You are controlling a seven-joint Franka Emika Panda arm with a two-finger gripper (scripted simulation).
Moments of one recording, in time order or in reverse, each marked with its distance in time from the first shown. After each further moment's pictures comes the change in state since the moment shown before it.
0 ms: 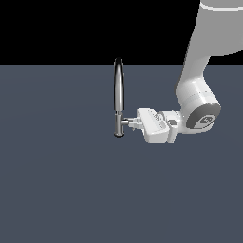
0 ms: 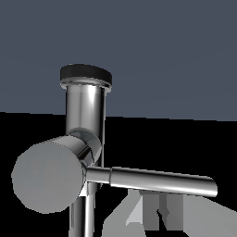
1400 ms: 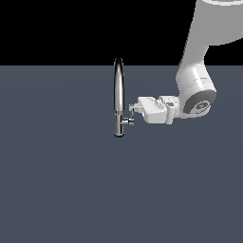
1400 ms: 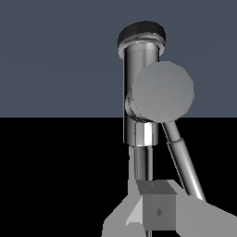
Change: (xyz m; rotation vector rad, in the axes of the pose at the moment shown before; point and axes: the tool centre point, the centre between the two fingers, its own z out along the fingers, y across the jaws) arm -0.038 -0.054 -0.007 0.021 0.011 0.038
